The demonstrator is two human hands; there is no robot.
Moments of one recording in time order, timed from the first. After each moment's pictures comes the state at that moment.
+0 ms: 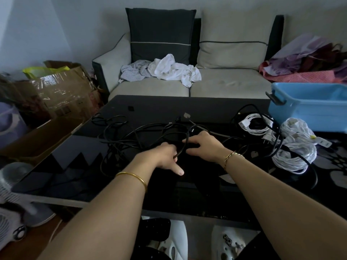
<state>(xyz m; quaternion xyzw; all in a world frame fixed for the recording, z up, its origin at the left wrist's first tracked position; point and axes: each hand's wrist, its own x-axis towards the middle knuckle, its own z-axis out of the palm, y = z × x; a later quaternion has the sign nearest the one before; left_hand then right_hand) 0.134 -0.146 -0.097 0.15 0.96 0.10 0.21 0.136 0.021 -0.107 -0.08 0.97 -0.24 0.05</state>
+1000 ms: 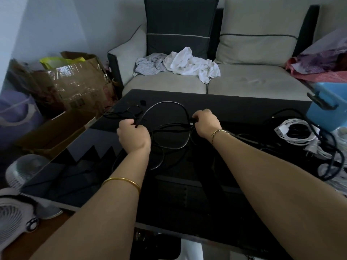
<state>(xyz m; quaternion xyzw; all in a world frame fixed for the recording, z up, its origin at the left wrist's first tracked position) 0.092 -0.221 -0.096 -0.28 0.76 0.54 -0.25 0.029 -0.044 -0.102 -0.01 0.97 -0.24 -0.07</state>
